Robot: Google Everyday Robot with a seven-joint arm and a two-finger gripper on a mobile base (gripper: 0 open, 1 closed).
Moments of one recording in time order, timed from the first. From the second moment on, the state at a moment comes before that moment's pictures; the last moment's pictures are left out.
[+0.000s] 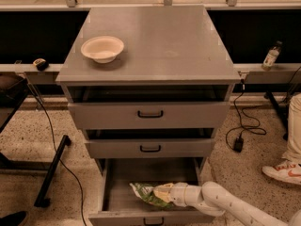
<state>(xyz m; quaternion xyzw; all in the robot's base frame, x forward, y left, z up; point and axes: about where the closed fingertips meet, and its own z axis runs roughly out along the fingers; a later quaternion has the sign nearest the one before) 0.514 -0.047 0.282 -0.34 0.78 0.38 0.37</state>
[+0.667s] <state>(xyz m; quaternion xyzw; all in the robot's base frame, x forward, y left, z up) 0.525 -0.039 0.280 -0.34 0.77 0.38 0.38</state>
